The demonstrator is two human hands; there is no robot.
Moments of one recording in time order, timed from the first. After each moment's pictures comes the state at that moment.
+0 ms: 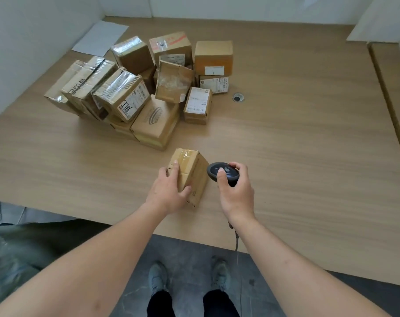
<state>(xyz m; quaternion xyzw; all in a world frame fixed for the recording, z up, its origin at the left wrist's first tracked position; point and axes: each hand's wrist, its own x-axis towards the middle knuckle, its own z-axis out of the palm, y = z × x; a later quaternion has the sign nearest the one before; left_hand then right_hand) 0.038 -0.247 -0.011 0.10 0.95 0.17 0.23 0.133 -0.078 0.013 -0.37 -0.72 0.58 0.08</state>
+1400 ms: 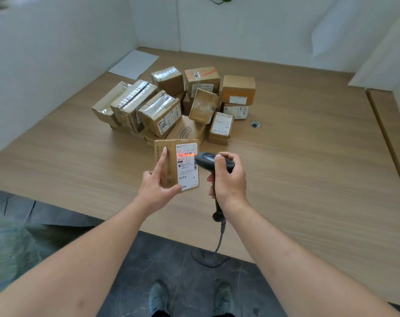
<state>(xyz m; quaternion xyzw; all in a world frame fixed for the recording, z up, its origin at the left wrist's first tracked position) 0.019 -0.361 0.061 0.04 0.89 0.43 0.17 0.084 -0.171 0.105 -0.31 -0.66 0.68 0.08</state>
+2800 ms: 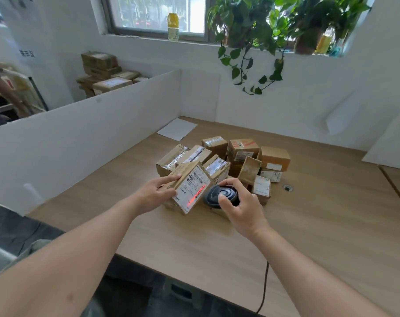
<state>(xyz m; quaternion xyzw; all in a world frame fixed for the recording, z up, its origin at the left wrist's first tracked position) -0.086 -0.566 0.191 0.13 0.84 0.48 0.20 0.029 -0.306 0.186 -0.04 -0.89 0.44 0.11</state>
